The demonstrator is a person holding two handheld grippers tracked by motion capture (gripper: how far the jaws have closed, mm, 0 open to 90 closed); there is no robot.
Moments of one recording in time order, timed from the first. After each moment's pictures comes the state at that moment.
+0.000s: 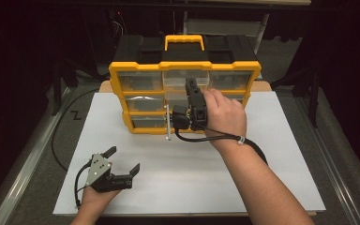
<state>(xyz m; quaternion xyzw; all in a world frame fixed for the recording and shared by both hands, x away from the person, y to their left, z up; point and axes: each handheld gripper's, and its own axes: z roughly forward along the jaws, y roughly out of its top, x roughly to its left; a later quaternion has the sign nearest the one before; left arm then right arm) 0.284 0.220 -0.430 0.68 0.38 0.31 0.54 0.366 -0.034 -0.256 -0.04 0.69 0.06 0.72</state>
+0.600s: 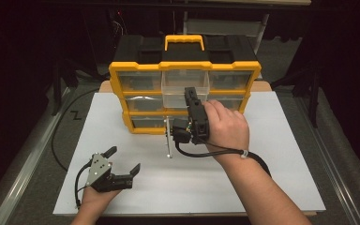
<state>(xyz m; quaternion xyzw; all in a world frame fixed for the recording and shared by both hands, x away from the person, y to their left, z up) 0.284 0.219 -0.430 0.68 0.38 0.31 0.54 0.333 -0.038 -0.262 -0.05 0.67 0.08 0.73</state>
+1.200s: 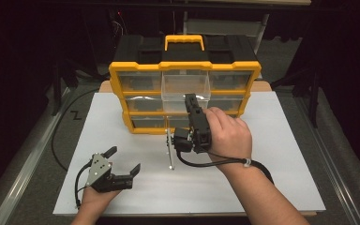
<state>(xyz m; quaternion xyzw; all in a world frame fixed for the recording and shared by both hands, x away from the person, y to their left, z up) 0.284 0.219 -0.430 0.68 0.38 0.31 0.54 0.316 -0.042 -0.267 -0.06 0.67 0.08 0.74</state>
